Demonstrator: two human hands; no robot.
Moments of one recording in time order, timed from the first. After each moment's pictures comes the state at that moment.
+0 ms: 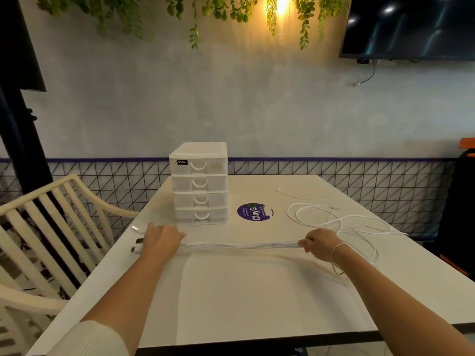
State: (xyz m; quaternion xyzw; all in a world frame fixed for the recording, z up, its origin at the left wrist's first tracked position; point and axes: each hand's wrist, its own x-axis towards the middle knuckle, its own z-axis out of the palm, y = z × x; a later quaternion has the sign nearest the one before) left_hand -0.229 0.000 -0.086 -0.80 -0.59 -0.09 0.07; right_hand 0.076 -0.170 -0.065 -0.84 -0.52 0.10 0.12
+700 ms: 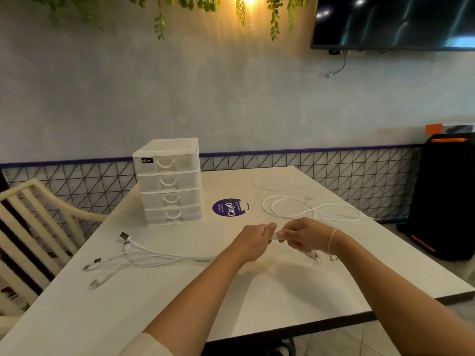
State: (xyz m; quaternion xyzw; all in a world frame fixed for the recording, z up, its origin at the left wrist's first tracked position) left_hand -0.043 -0.121 -0.071 -0.89 -0.31 -0.17 -0.29; right_hand 0.095 -0.202 -0.049 -0.73 -0.56 0.27 0.28
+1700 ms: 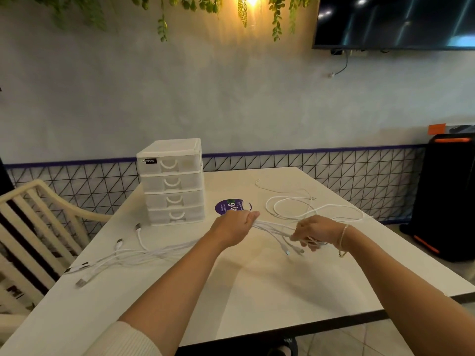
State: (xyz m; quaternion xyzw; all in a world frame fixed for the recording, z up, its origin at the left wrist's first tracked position) left_hand -0.070 -0.080 -0.054 -0.92 -0.34 -0.16 -0.14; right_hand 0.112 -0.208 -0.040 -0.77 -0.52 0.28 0.25
